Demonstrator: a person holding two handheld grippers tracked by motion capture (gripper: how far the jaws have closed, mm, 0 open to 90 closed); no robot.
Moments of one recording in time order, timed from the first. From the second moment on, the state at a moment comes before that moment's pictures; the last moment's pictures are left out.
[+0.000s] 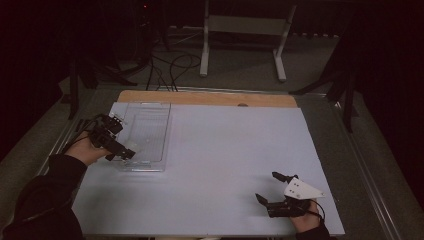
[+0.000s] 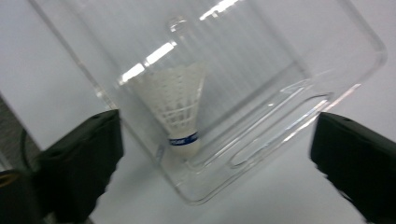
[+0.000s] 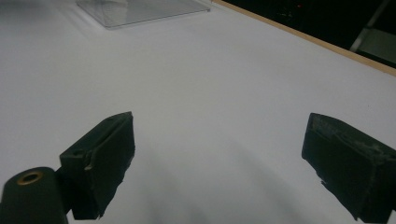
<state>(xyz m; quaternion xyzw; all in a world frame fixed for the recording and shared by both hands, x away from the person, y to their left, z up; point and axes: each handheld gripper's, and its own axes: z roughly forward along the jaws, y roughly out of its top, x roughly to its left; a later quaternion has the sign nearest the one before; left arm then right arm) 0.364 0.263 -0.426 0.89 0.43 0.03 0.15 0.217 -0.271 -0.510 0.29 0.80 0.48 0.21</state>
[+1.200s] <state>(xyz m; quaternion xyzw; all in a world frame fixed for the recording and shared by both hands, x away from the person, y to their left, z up) 0.365 0.215 -0.413 0.89 0.40 0.07 0.23 0.217 -0.272 -0.511 0.29 0.80 0.48 0.21</state>
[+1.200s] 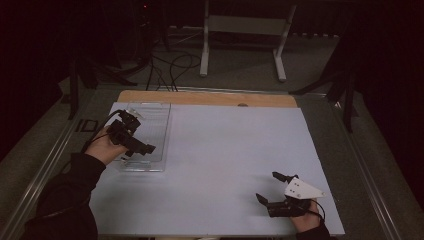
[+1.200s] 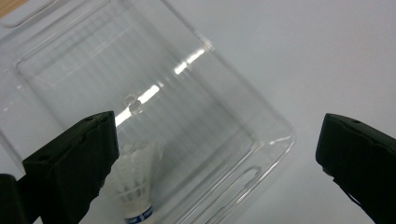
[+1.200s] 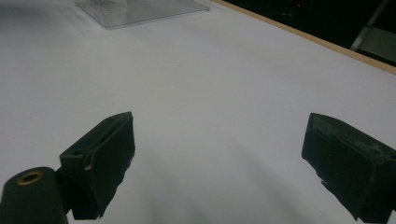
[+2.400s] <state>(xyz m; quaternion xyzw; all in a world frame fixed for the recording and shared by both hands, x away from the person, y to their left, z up) 0.344 0.152 -0.413 0.91 0.31 0.08 0.27 0.217 -0.272 -0.511 0.29 0.80 0.48 0.21</state>
